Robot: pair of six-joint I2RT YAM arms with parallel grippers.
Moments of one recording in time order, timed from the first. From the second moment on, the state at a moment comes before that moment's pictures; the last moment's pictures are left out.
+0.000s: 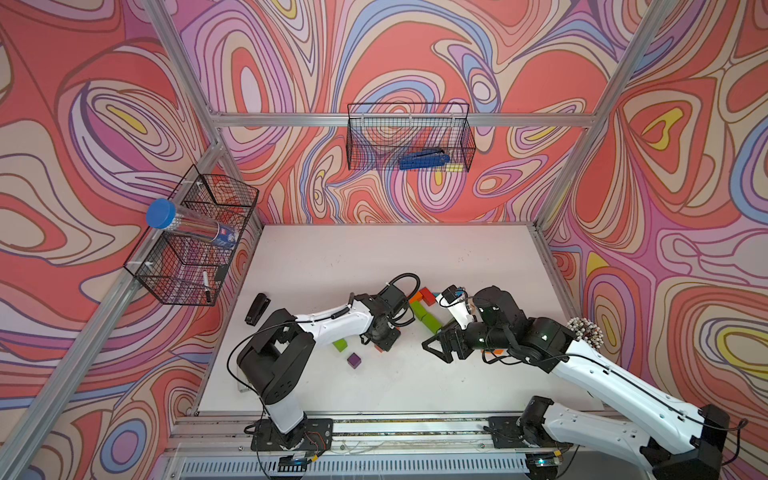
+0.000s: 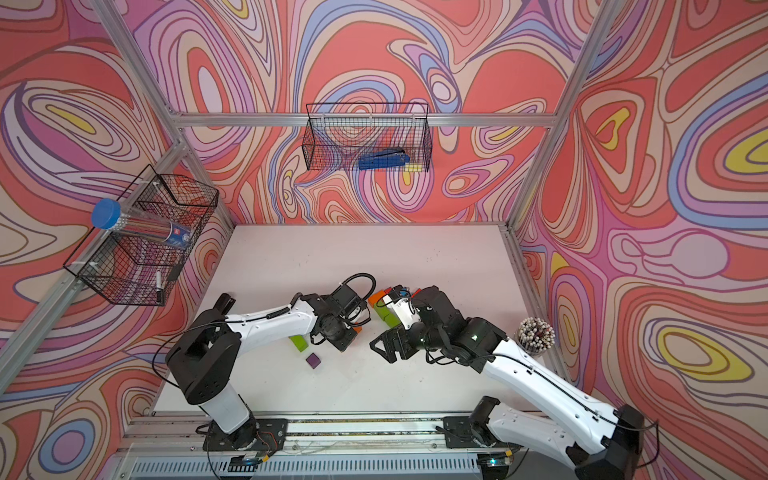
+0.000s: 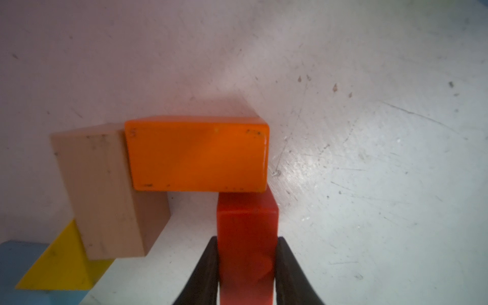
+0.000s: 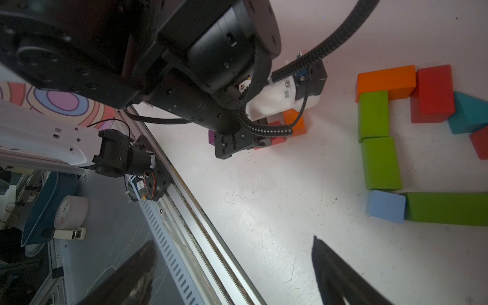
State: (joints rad) left arm -0.76 1.71 1.06 -0.69 -0.01 -0.11; right arm 0.78 0.98 0.92 -0.67 -0.33 0.33
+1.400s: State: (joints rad) left arm -0.75 1.72 1.06 -0.67 -0.01 -0.11; right arm 0.78 0.99 0.92 -0.67 -0.33 0.33
